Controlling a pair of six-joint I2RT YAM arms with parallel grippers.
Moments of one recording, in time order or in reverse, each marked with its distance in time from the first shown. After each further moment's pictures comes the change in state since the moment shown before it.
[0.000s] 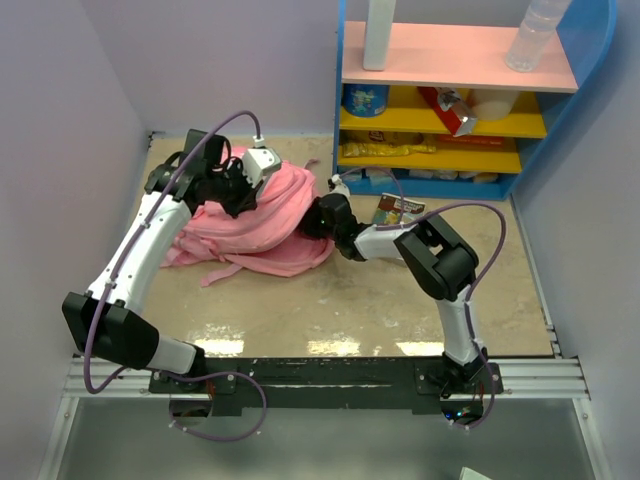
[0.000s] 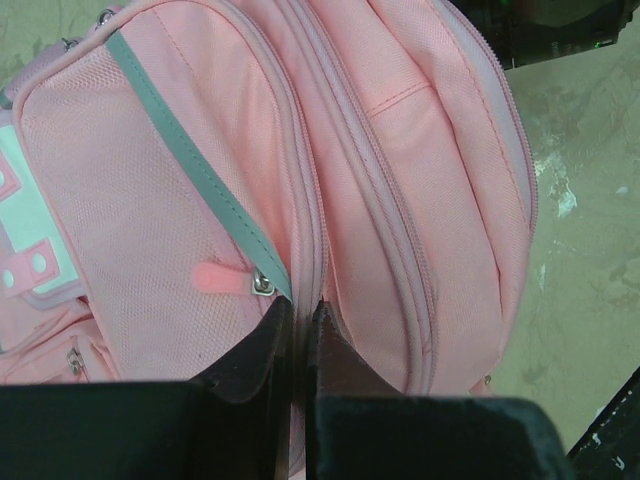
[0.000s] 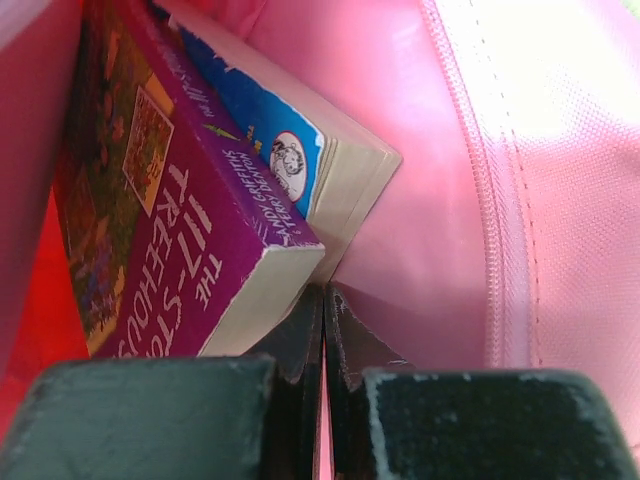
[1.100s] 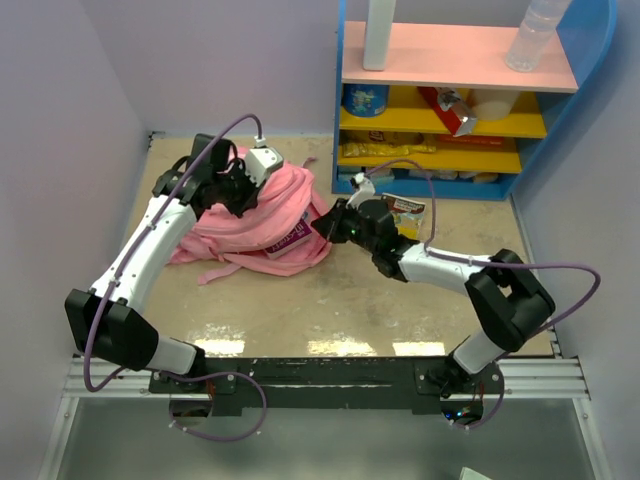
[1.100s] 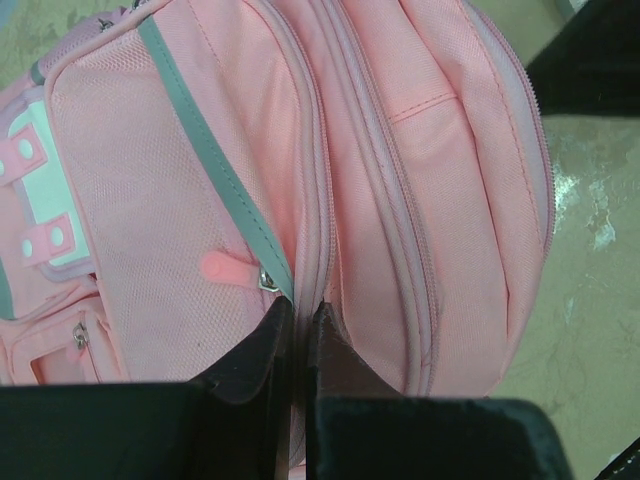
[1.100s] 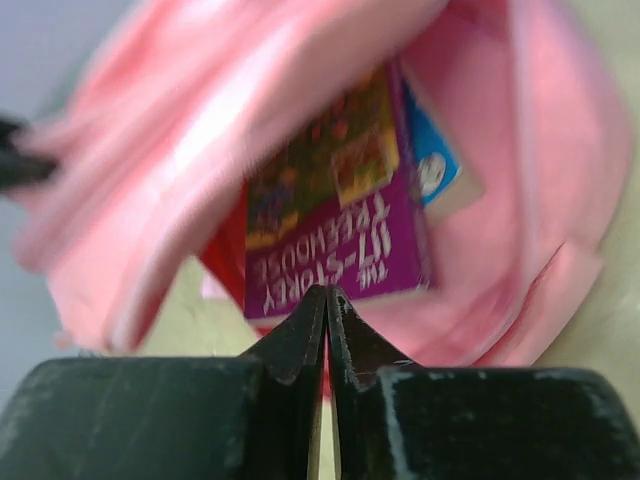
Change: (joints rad) left arm -0.026 -0.003 -0.066 0.111 -0.114 -0.085; right arm -0.042 -0.507 -0.326 0.021 -0.122 -0.209
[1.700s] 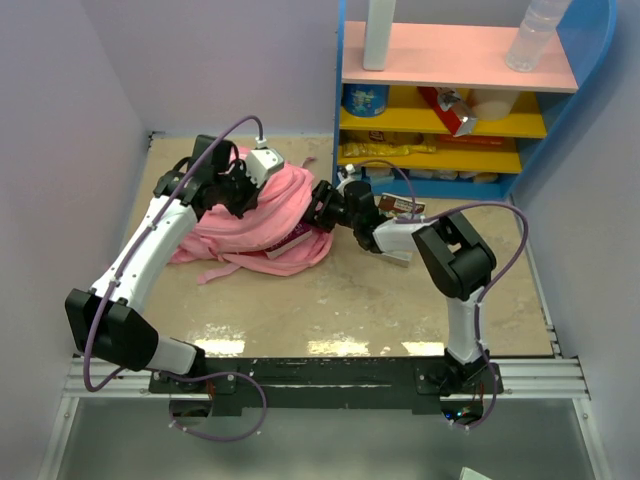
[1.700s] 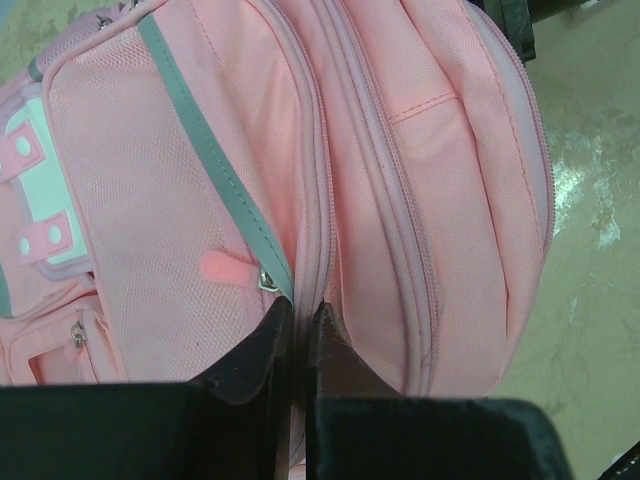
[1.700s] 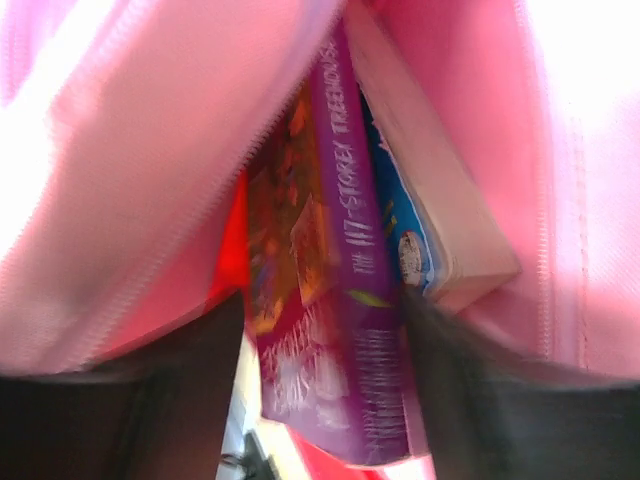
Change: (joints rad) left arm -0.006 0.000 -0.005 0.002 -0.015 0.000; right arm -0.097 0.451 0.275 0.135 -0.282 0.395
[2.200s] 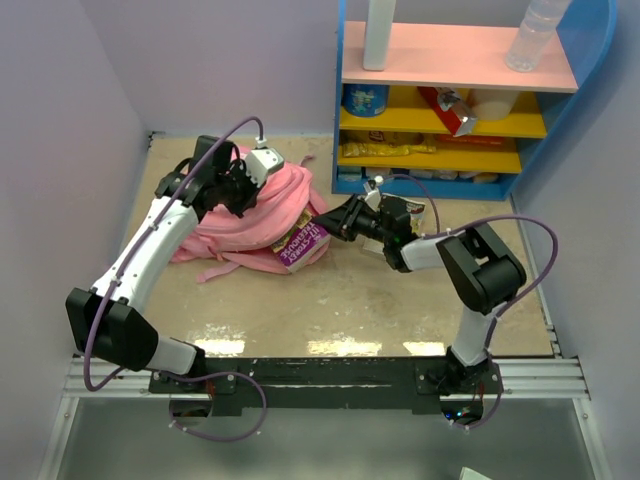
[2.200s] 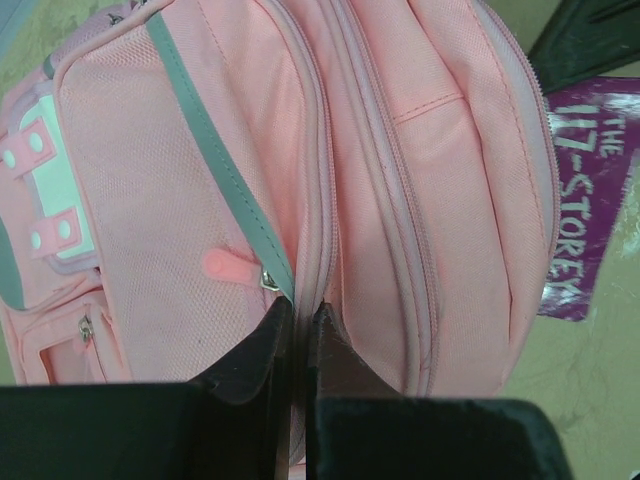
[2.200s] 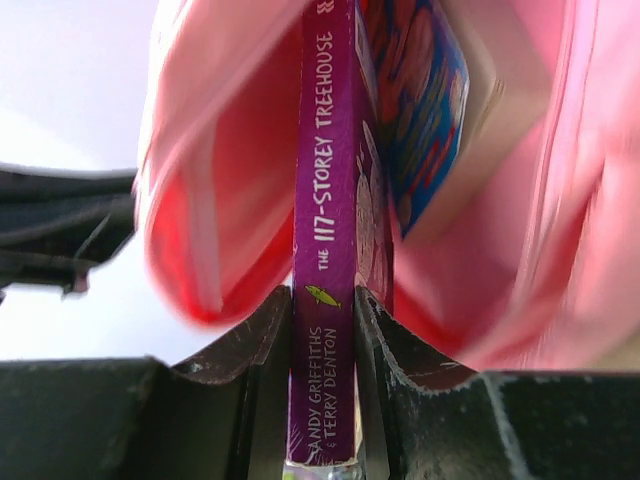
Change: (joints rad) left arm -0.003 0.000 -0.015 0.035 -0.042 -0.003; right arm -0.089 -0.229 -0.389 0.322 -0.195 0.191
